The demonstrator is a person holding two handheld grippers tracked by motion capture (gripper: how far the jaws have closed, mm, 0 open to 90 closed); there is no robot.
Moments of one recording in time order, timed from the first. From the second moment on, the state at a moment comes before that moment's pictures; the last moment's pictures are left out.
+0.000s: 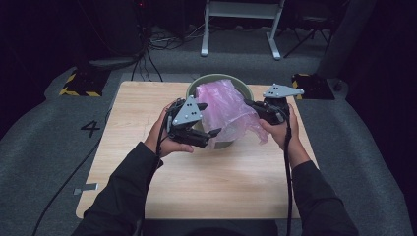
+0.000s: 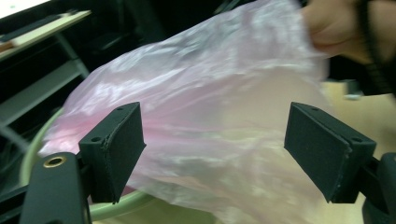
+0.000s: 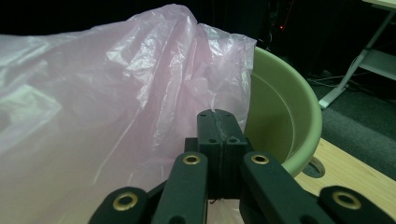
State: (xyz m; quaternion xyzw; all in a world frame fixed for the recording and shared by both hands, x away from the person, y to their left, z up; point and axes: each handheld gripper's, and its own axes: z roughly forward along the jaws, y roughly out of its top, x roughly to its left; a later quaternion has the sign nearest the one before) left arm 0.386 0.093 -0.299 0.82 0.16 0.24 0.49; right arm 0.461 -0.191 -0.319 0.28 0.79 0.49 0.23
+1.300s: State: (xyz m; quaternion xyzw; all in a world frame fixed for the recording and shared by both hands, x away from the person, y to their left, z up) left arm 0.425 0.099 -0.294 0.80 0.22 0.30 0.46; right arm 0.428 -0.213 -0.298 0.21 0.80 0.53 0.21
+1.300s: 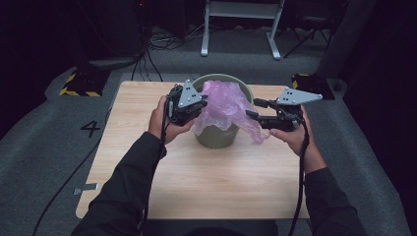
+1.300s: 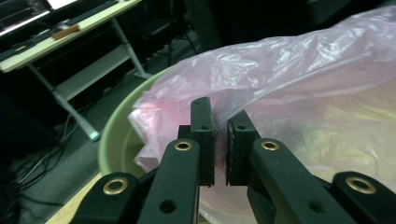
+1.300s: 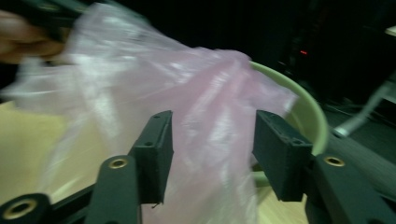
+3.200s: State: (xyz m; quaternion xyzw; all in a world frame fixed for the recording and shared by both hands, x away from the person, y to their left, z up) left arm 0.368 0.081 -0.303 0.82 0.14 0.26 0.49; right arm 0.425 -0.225 -0.307 0.25 0.78 0.53 0.23
